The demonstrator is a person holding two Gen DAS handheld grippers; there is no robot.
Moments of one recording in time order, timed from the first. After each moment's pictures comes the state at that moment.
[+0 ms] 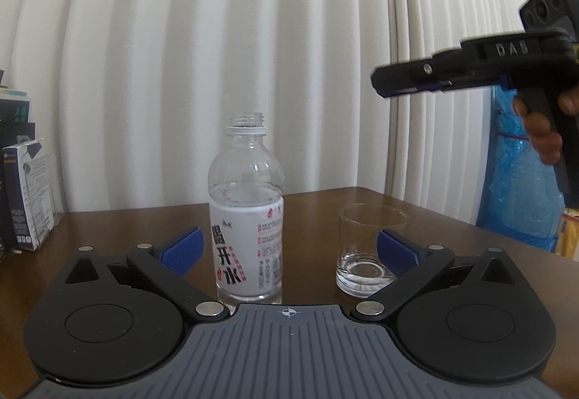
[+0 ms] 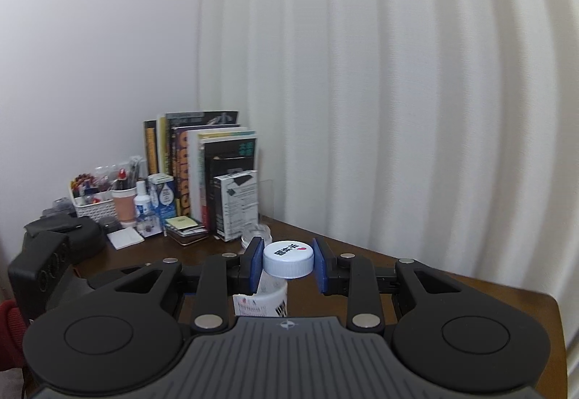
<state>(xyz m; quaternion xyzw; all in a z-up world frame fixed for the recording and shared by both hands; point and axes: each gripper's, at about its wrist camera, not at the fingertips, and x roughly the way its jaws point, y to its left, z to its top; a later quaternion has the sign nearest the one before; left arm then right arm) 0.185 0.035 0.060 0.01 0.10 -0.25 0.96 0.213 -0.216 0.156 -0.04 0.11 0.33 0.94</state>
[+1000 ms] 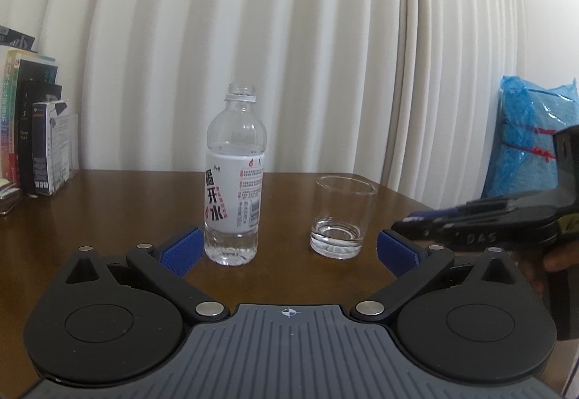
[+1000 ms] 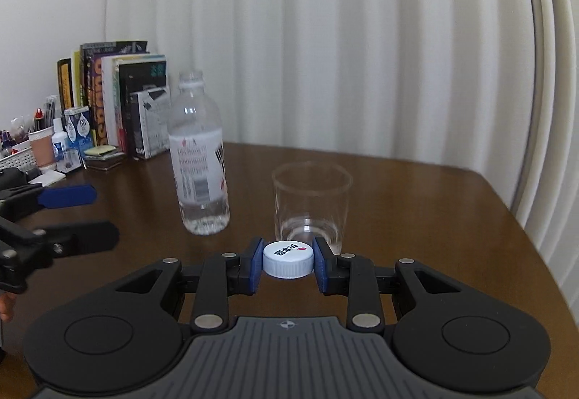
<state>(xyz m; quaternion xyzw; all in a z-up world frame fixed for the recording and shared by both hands) 0.125 0.038 0.046 -0.03 0.13 -0.23 0.97 0.158 -0.213 0.042 -0.02 0.21 0.15 0.97</state>
